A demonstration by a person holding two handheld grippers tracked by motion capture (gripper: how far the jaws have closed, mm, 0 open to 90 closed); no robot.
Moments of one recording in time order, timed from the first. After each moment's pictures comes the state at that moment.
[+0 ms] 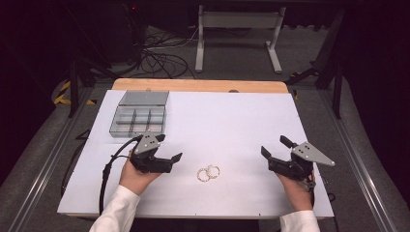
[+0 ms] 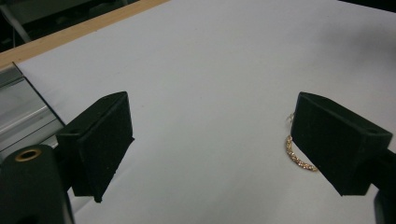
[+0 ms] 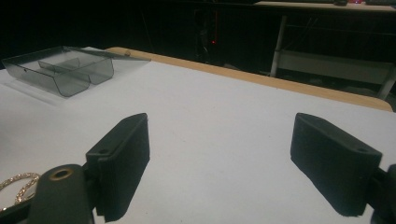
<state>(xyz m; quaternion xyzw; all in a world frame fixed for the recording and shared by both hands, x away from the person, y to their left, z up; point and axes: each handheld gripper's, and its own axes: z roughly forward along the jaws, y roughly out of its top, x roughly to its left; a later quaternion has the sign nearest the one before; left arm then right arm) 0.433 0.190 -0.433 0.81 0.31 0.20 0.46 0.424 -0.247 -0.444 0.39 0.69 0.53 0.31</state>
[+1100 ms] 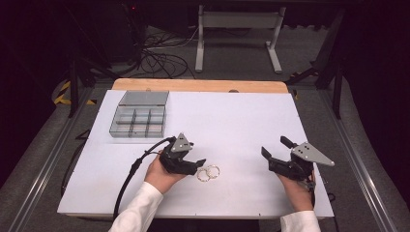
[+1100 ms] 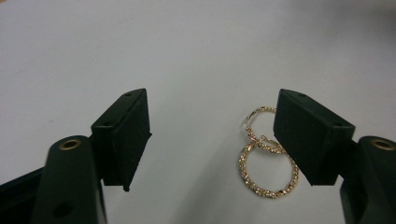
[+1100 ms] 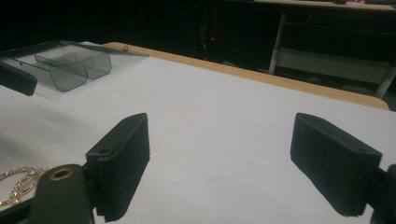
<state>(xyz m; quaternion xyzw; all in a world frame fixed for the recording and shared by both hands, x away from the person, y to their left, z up) 0.448 0.119 -0.448 0.86 0.28 0.14 0.41 0.423 -0.248 -0.445 0.38 0.69 0.52 0.31</state>
